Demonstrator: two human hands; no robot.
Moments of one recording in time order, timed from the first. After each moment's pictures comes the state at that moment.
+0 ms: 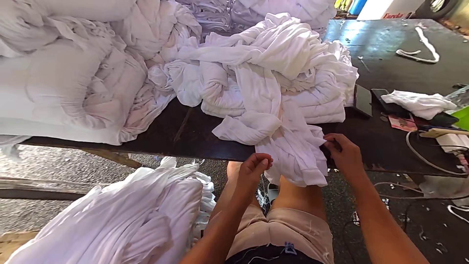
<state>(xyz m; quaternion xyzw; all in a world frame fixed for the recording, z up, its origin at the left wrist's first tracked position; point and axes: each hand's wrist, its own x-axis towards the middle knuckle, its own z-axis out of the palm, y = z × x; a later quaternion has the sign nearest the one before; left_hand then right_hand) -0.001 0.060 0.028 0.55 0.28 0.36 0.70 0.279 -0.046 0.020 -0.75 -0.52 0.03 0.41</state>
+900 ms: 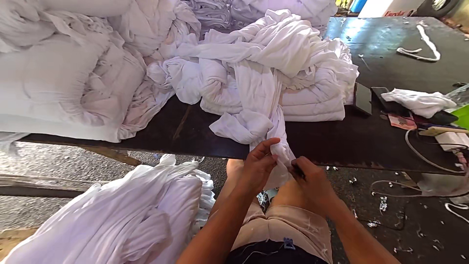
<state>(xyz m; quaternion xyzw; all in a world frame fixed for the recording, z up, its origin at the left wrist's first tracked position) 0.023 0.062 0.051 0.38 0.18 0.36 0.83 0.166 -0.053 0.030 -0.70 -0.61 0.08 0.37</state>
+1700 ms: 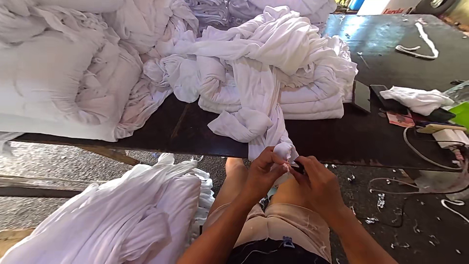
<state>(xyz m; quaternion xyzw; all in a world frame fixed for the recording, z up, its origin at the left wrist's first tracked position) 0.018 0.047 0.035 0.59 0.10 0.41 0.69 0.154 -0.063 0.045 -0.69 -0.61 -0.12 0.36</state>
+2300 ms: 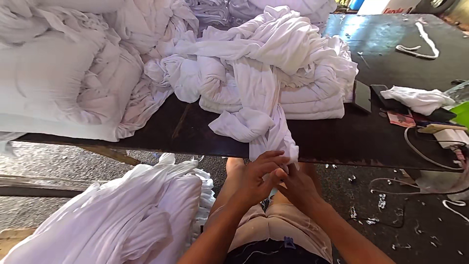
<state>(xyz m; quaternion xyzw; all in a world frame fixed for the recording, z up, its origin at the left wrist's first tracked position) 0.000 0.058 0.031 0.76 0.03 0.42 0.50 0.138 -0.055 -0.004 -0.68 -0.68 -0.03 0.28</state>
